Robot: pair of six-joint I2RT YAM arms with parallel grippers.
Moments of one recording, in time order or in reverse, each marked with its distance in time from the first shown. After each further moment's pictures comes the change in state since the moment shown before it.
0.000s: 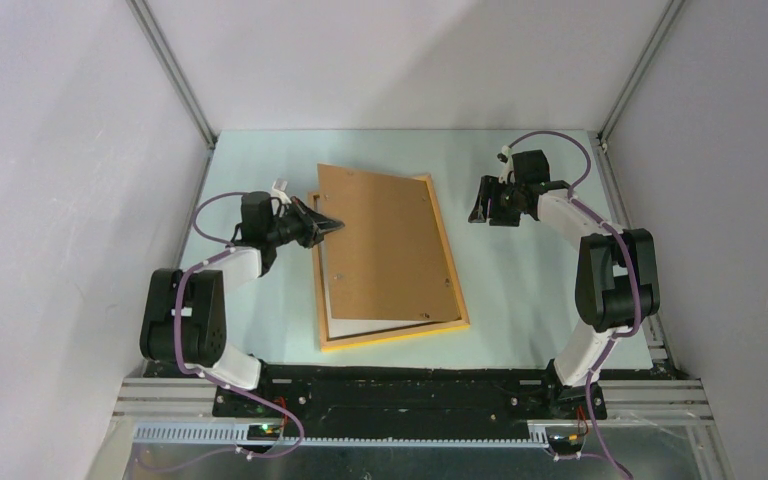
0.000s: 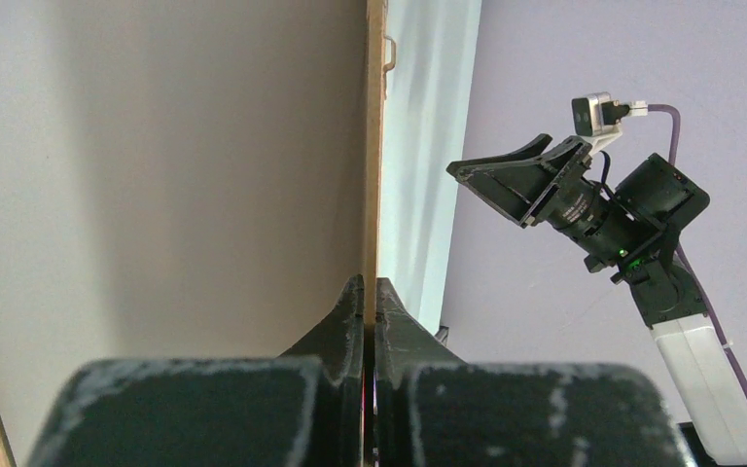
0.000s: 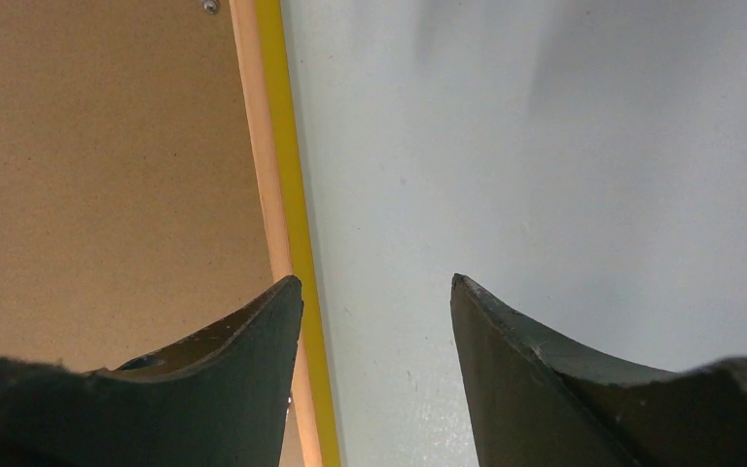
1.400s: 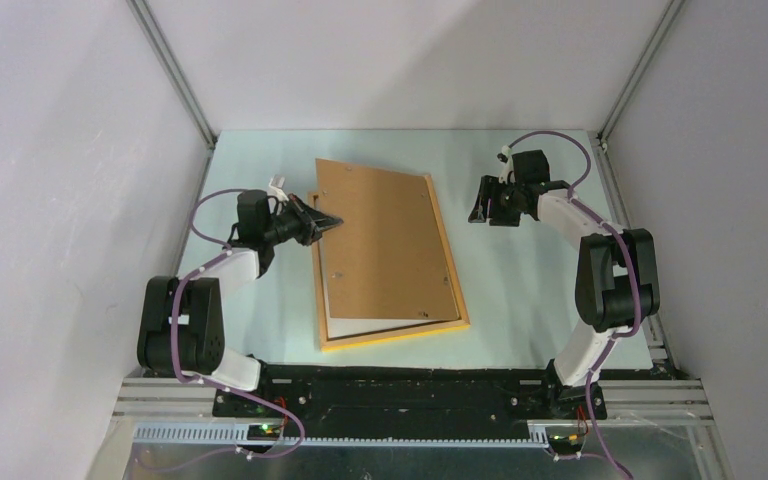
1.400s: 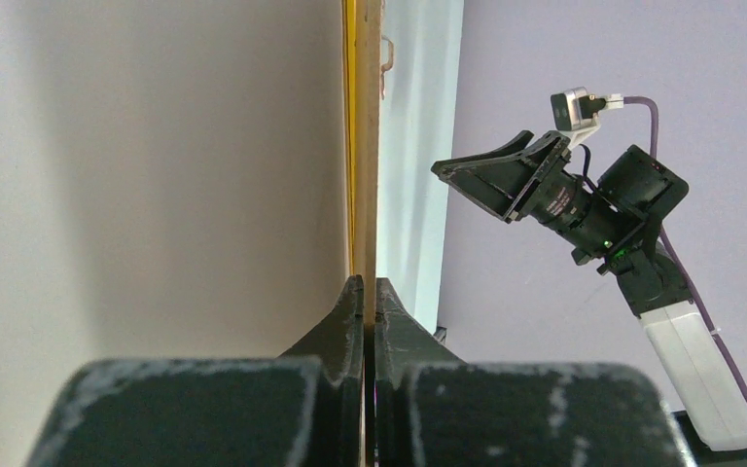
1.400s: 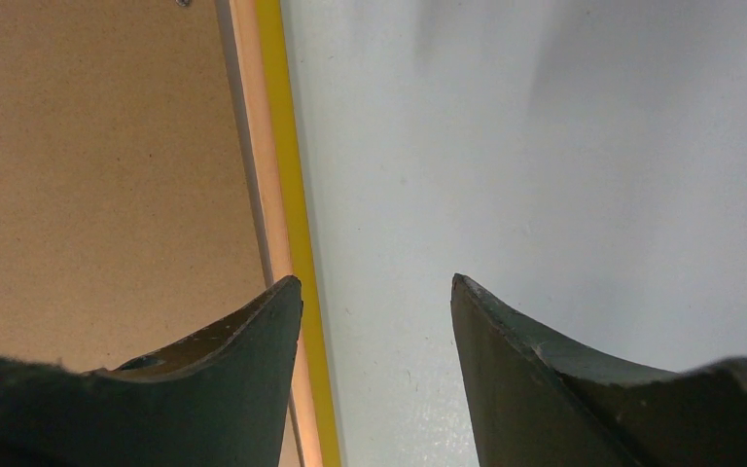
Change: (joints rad) left arm 0.005 -0.045 0.000 -0.001 0.007 0.002; right arm 0.000 0.000 0.000 0.000 0.000 0.000
